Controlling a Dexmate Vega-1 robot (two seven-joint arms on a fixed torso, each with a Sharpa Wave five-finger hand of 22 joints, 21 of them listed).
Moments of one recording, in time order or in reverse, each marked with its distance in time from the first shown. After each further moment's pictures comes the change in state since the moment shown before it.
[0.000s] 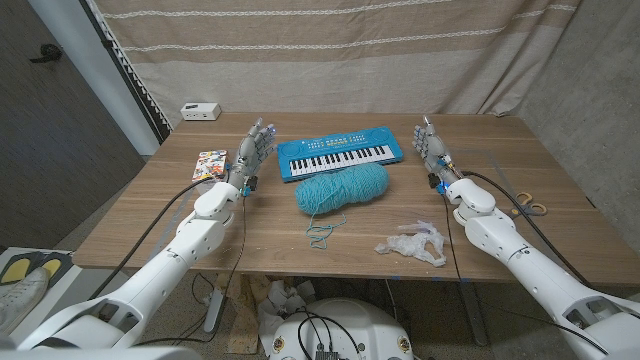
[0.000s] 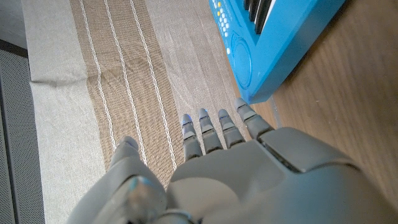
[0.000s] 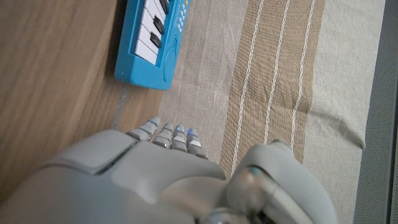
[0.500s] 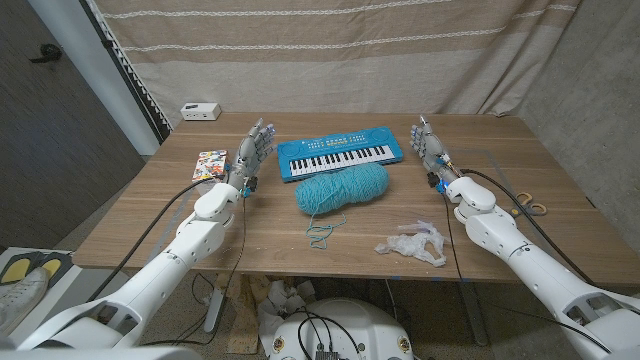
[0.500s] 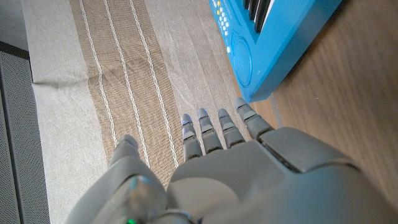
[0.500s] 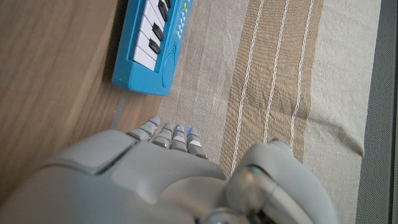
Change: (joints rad) left arm 0.012 0.005 -0.001 -0.014 0.014 -0.008 0.022; left_hand 0.008 0.000 0.003 -0.003 0.000 0.000 0.000 0.004 0.000 0.005 -0.005 0.000 0.000 0.000 0.000 0.000 0.000 0.000 0.000 0.000 0.002; right arm 0.013 -0.006 -0.009 0.007 -0.002 -0.007 0.022; right_hand 0.005 0.005 0.000 0.000 0.004 0.000 0.000 0.004 0.000 0.005 0.005 0.007 0.000 0.000 0.000 0.000 0.000 0.000 0.000 0.000 0.000
